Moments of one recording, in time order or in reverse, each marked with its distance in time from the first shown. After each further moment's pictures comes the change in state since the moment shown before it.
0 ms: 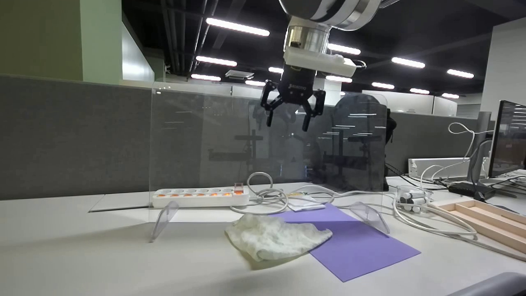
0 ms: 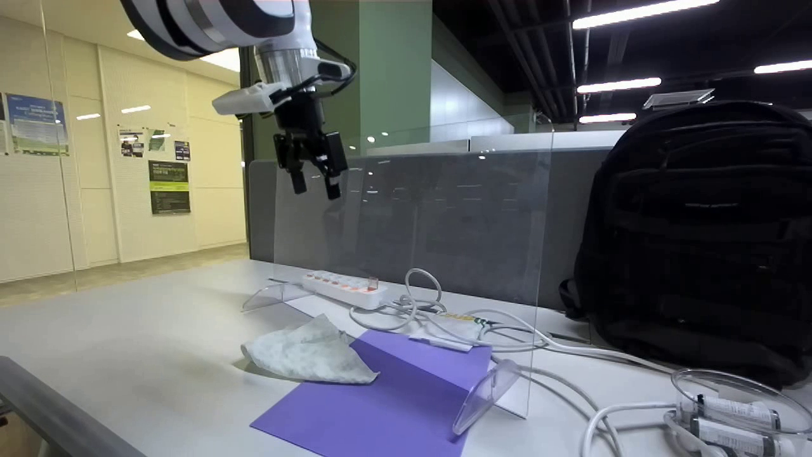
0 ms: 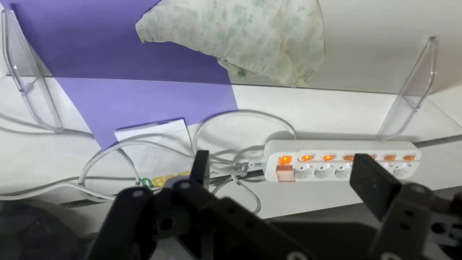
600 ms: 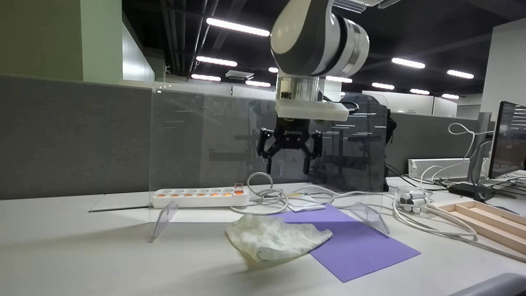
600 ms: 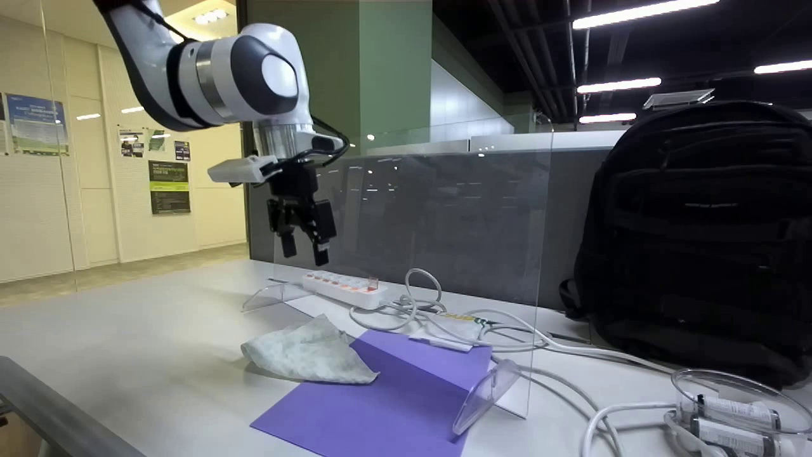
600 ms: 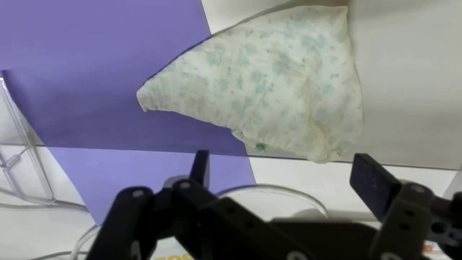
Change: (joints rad) arm 0.018 0.218 -0.001 -0.010 -0.143 0.072 0.151
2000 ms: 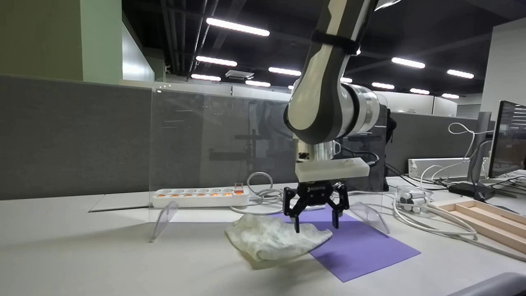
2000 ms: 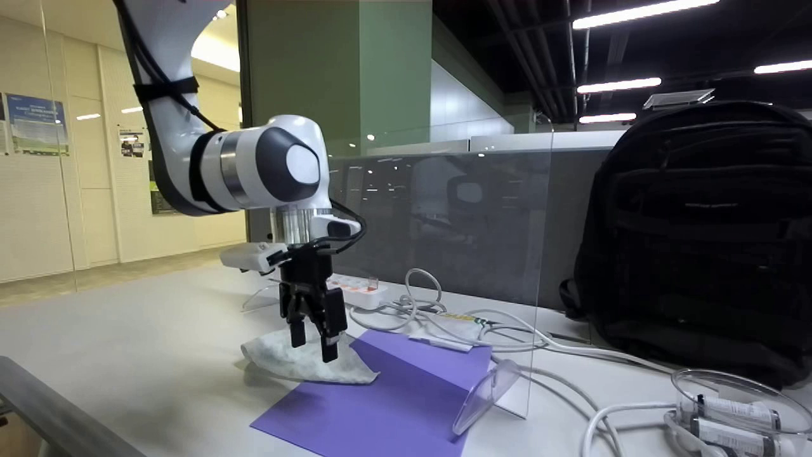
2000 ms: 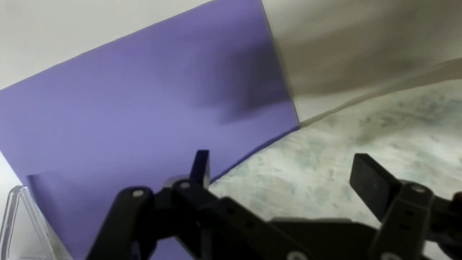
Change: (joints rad) arm 0.129 0.277 -0.220 -0.003 -0.068 0.093 0.071
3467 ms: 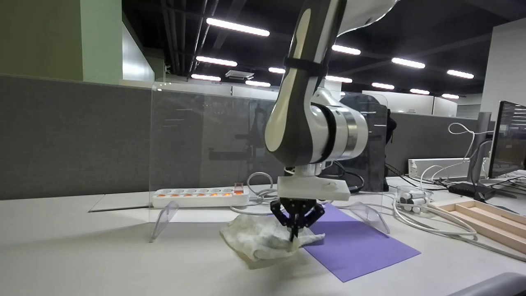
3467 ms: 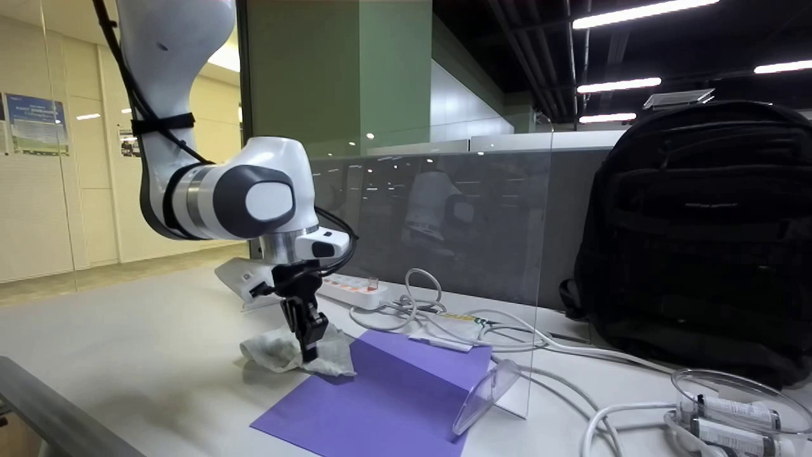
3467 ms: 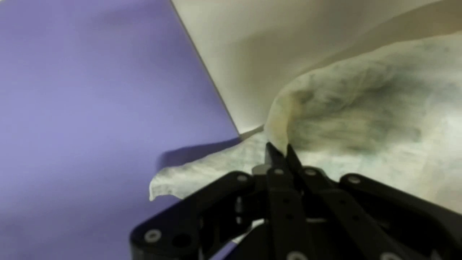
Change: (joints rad) arm 0.128 0.108 -0.020 0.002 0.334 0.275 -0.122
